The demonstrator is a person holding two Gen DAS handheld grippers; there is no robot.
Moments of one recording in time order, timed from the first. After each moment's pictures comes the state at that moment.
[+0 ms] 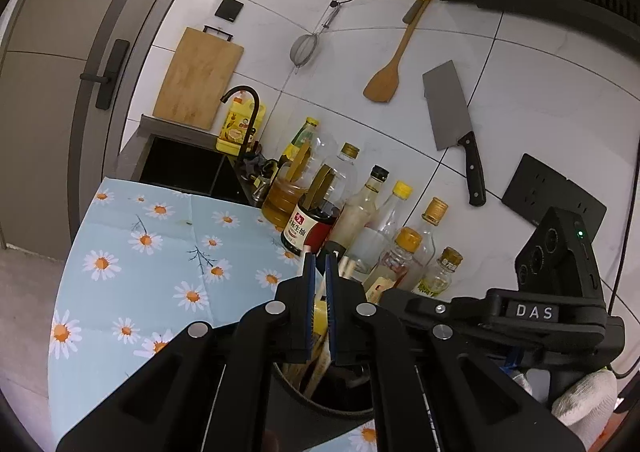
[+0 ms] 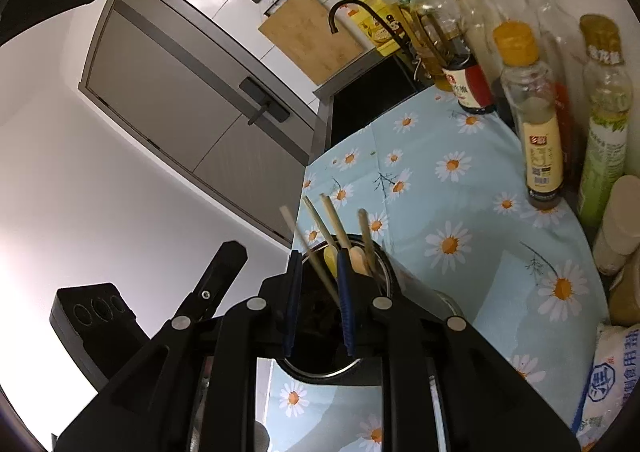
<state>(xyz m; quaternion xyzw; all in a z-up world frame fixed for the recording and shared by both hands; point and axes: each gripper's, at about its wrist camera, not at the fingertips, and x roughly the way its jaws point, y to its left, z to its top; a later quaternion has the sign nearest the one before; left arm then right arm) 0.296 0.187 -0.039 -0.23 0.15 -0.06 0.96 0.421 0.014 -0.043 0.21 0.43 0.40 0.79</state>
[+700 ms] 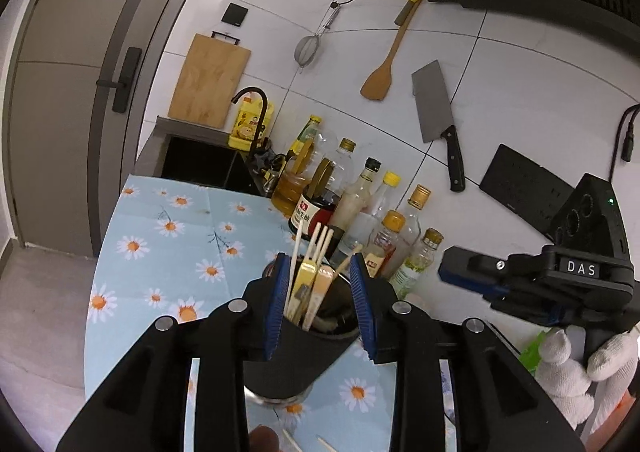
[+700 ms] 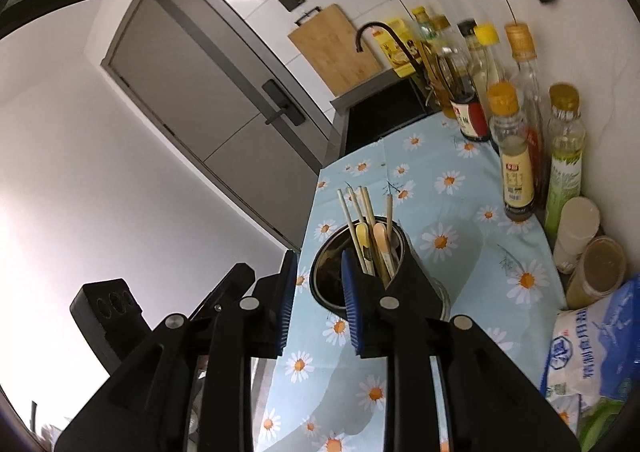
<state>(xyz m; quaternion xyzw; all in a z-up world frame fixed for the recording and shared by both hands) 0.224 0.172 -0.014 -0.21 0.17 -0.04 0.96 0.356 -0.024 0.018 0.16 0.39 0.41 0.81</state>
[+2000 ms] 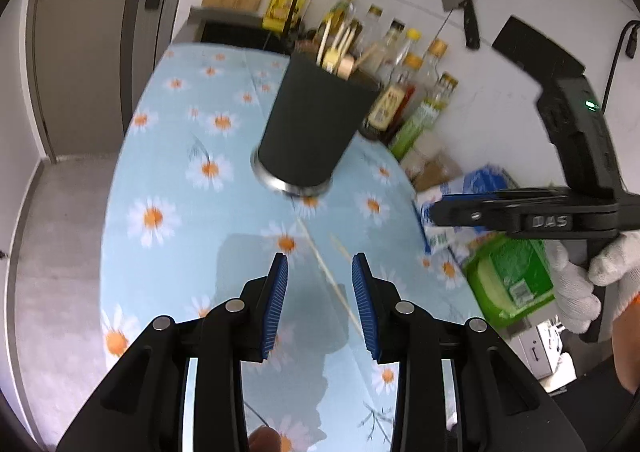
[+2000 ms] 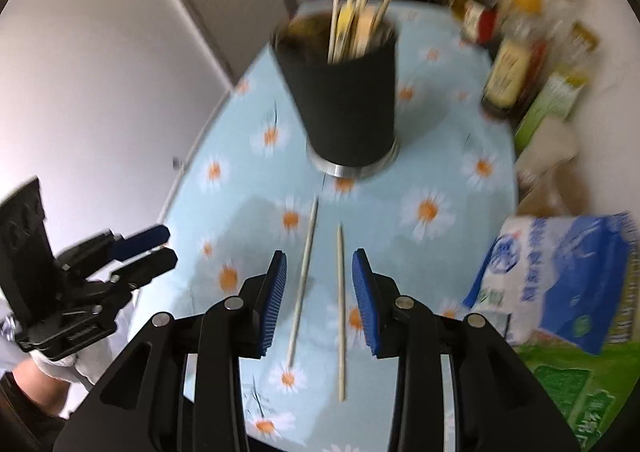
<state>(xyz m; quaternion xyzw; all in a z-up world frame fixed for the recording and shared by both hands) 0.124 0.117 -0.103 -0.22 0.38 -0.02 0.90 0.290 -0.012 -0.076 -0.16 0.54 0.40 0.72</state>
